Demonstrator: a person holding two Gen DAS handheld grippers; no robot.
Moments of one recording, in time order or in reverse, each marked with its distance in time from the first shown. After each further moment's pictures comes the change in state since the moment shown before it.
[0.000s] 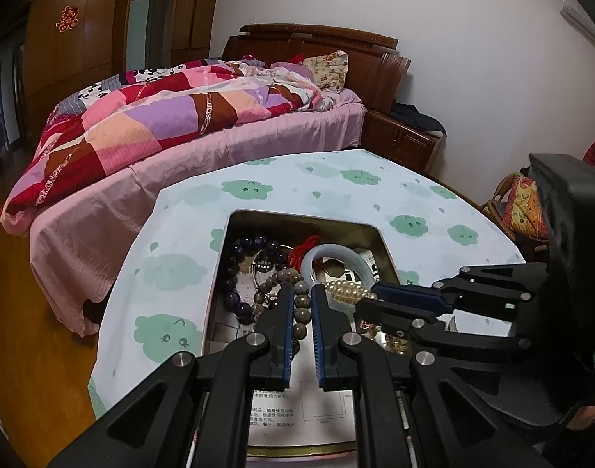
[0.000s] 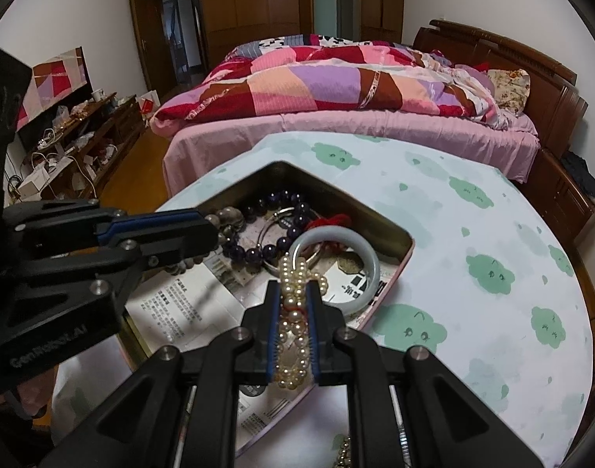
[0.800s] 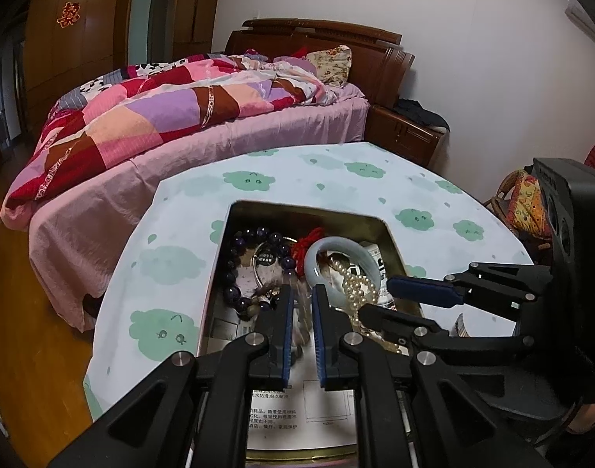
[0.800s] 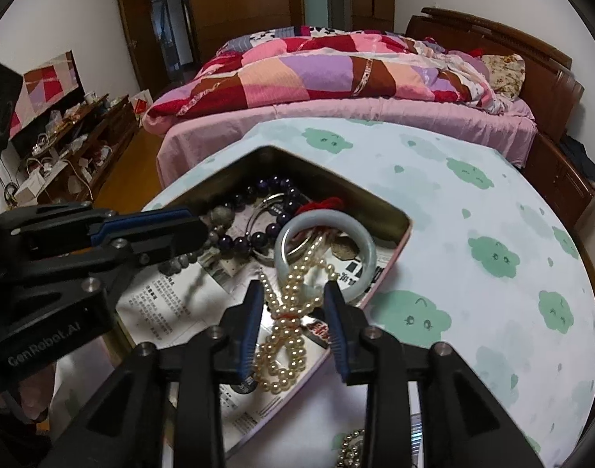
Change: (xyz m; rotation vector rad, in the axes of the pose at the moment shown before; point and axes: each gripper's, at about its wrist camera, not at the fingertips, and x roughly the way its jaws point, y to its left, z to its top) left arm 0.008 0.003 -0.003 -0.008 0.019 0.012; right arm 0.003 -0.008 -0.006 0.046 0.019 0.001
